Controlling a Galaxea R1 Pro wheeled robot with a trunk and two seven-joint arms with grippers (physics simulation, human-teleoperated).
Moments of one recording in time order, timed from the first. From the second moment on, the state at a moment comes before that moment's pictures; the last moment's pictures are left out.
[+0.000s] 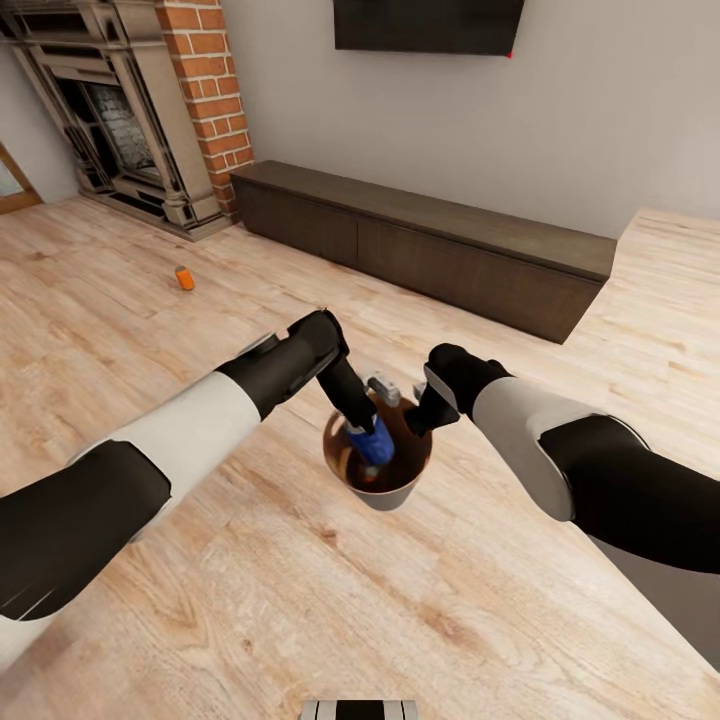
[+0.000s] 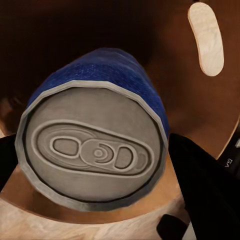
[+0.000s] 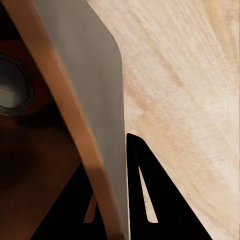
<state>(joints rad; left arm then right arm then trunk) -1.47 -0.14 -0.83 -0.61 -0.27 1.05 -1.17 -1.52 0.17 0.27 -0.03 0.06 1.05 0.24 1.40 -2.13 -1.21</state>
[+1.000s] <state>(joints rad) -1.32 -0.15 -0.83 -0.62 -0.28 1.05 -1.04 -1.52 0.17 0.27 -0.03 0.04 1.05 0.24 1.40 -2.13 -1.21</state>
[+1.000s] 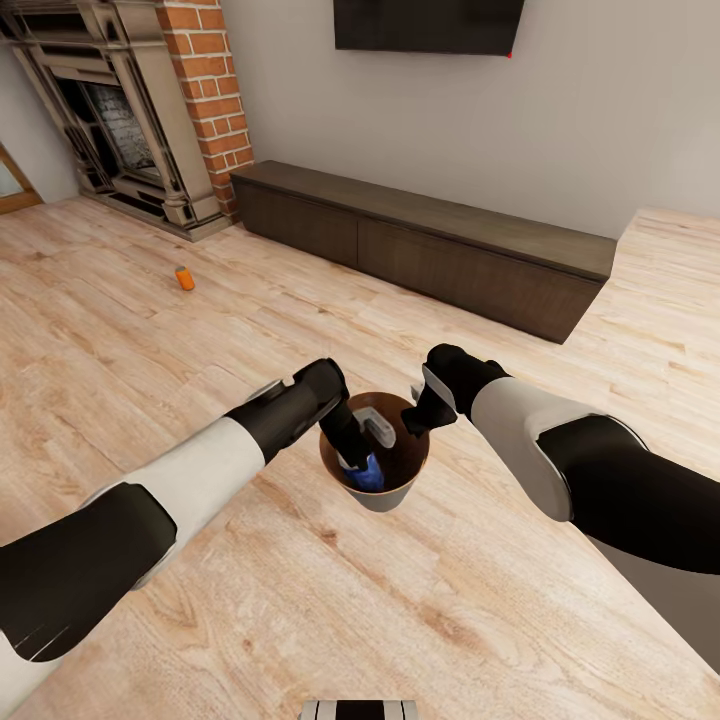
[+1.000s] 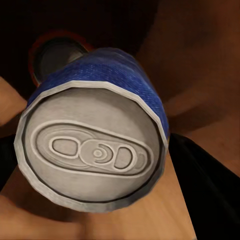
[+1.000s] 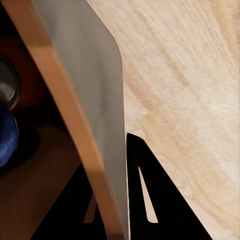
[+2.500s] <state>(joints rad) -1.31 0.31 -0.21 -1.10 -0.27 1.05 -1.29 -1.52 0.16 0.27 -0.03 0.04 1.05 0.24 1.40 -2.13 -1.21</state>
